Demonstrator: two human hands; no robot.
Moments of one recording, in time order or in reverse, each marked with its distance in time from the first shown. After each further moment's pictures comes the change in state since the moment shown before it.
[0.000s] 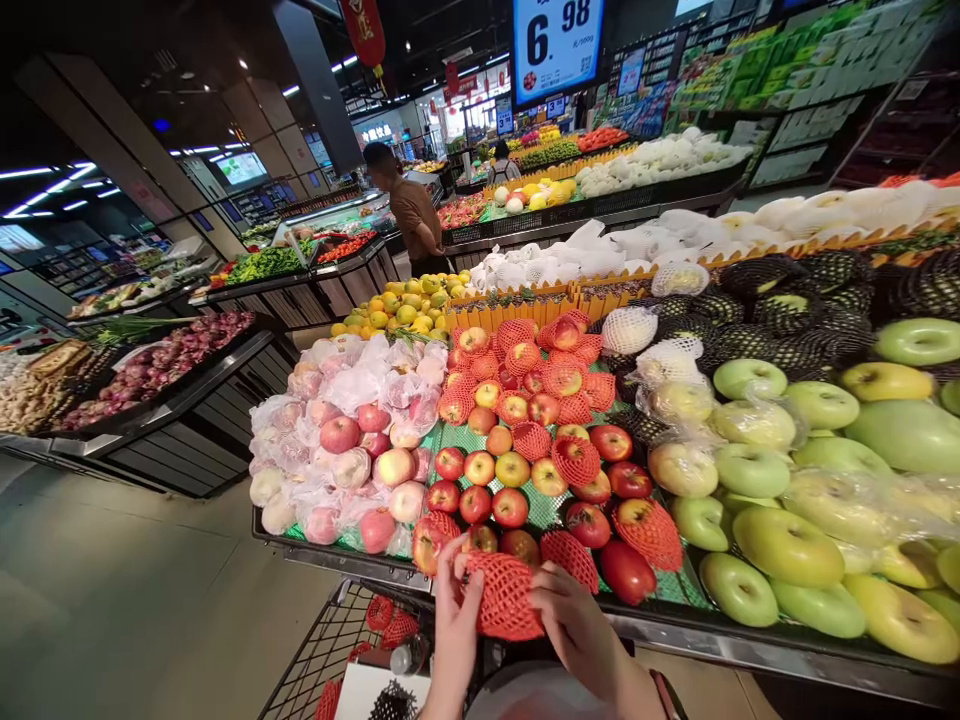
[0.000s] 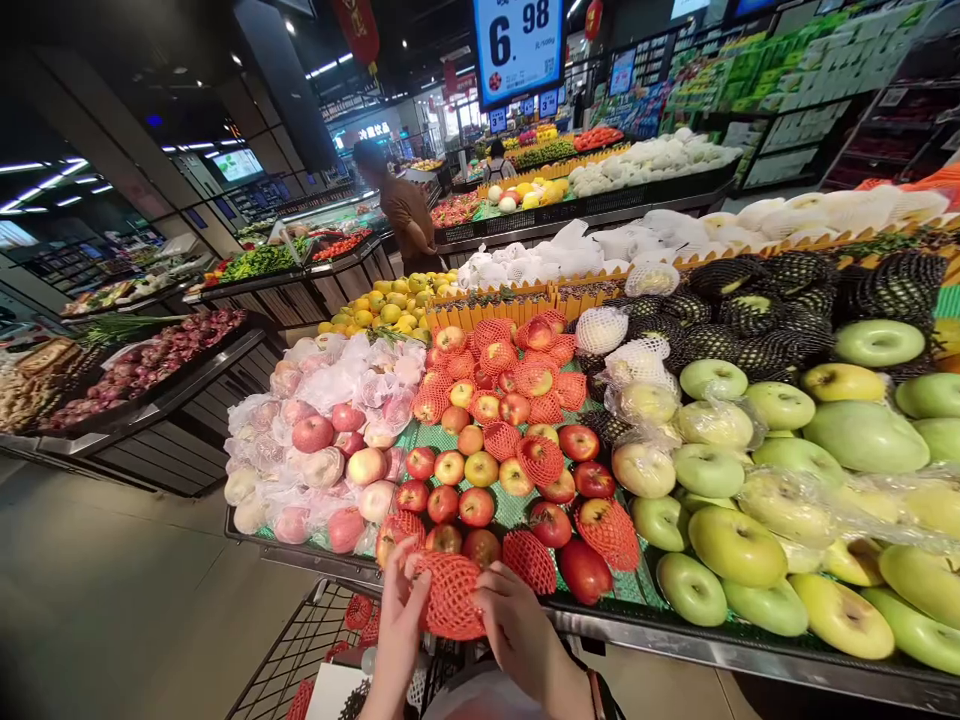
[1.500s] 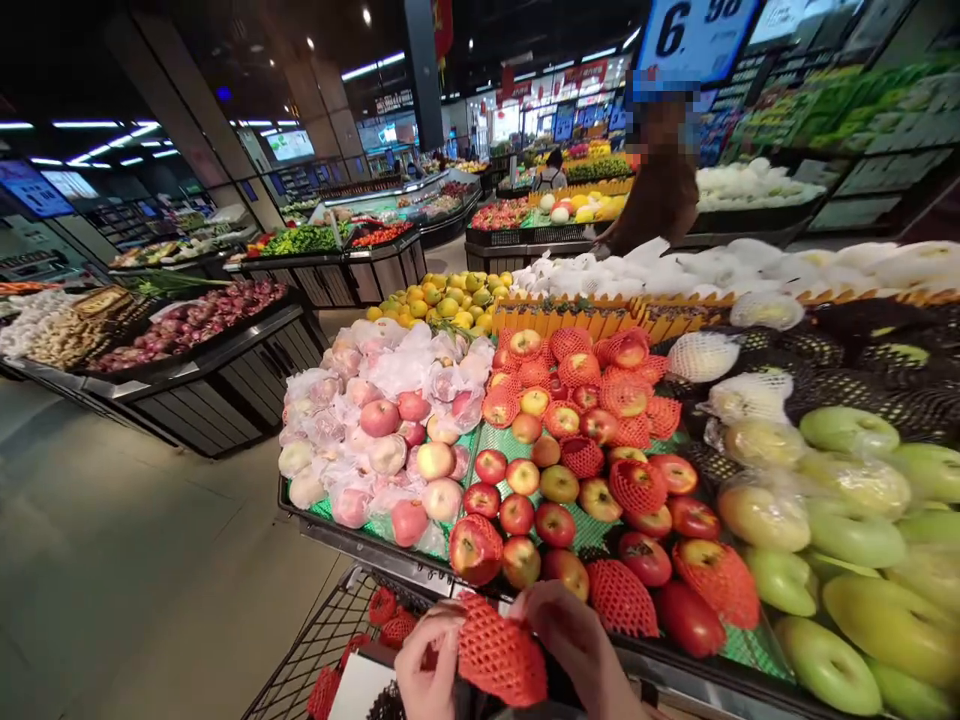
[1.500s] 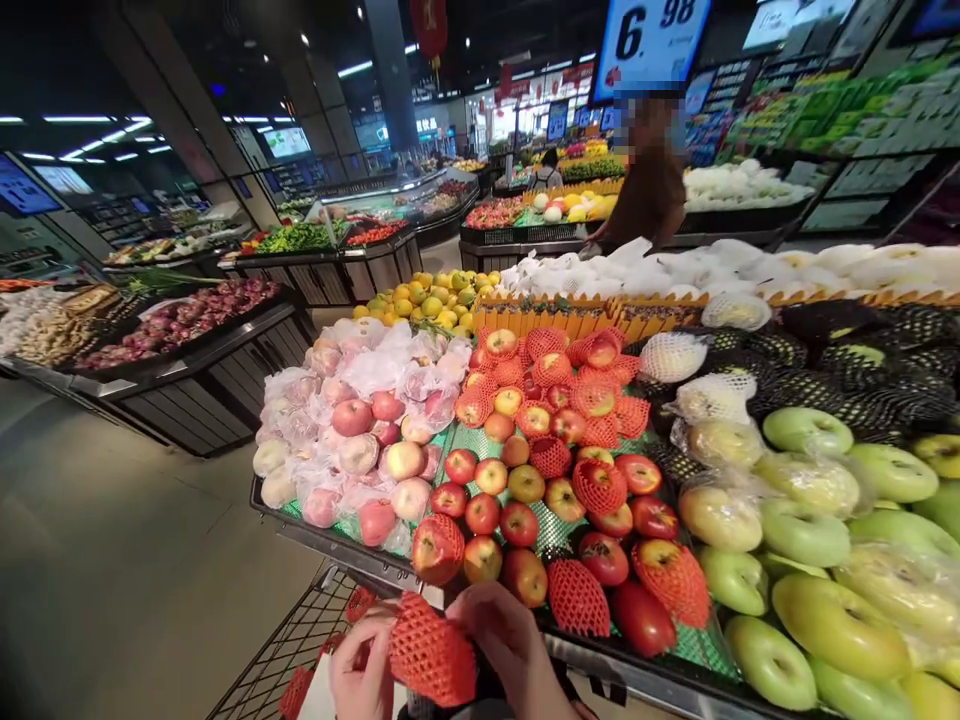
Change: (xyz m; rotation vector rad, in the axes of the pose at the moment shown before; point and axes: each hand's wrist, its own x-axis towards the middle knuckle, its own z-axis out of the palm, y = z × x) left_hand -0.016 -0.008 -0.084 0.004 0.312 0.284; right_hand 0.027 -0.030 0.065 0.740 0.078 0.368
